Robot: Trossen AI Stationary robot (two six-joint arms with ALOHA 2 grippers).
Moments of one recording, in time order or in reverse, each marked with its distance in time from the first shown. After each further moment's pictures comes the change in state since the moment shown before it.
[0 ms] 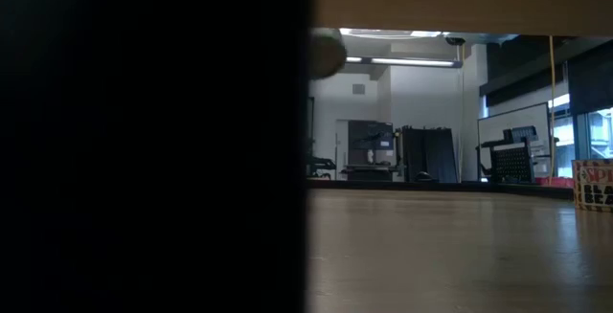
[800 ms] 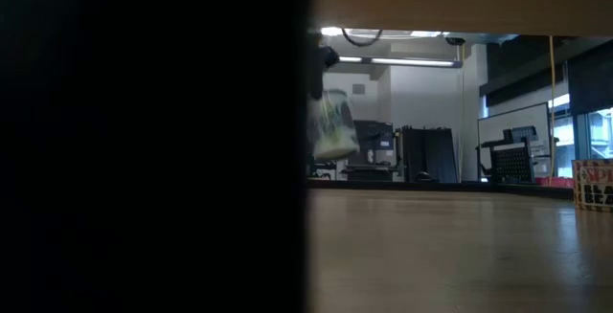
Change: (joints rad) left arm 0.019 0.005 -0.324 0.407 -0.321 -0.065; right arm -0.041 -0.205 0.000 -0.054 0.124 0.055
